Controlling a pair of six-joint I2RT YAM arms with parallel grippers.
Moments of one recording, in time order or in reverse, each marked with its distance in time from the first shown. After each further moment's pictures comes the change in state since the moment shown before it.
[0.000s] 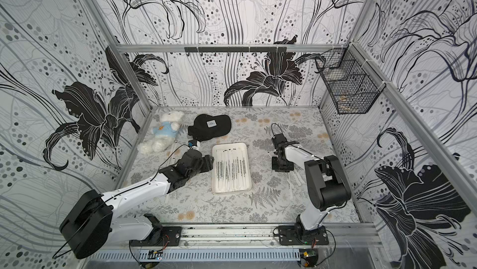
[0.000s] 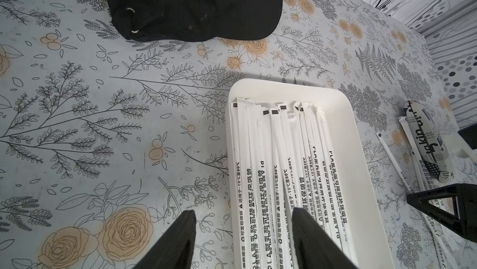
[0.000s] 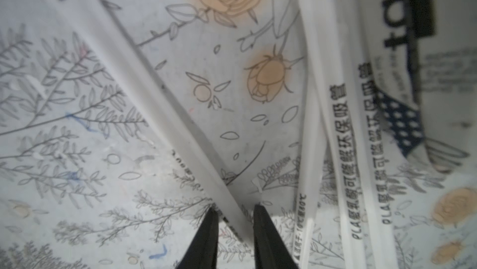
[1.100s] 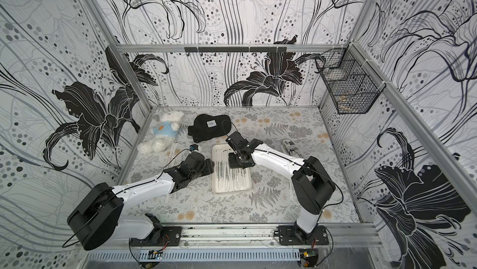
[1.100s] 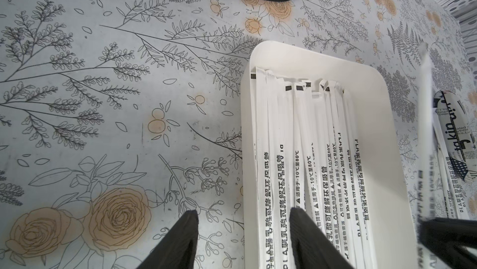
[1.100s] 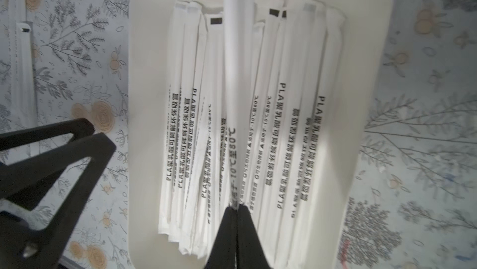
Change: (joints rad) left arm -0.005 0.082 -0.034 0.032 0.035 -0.073; right arm 0.531 0.085 0.330 0.042 -0.116 0.308
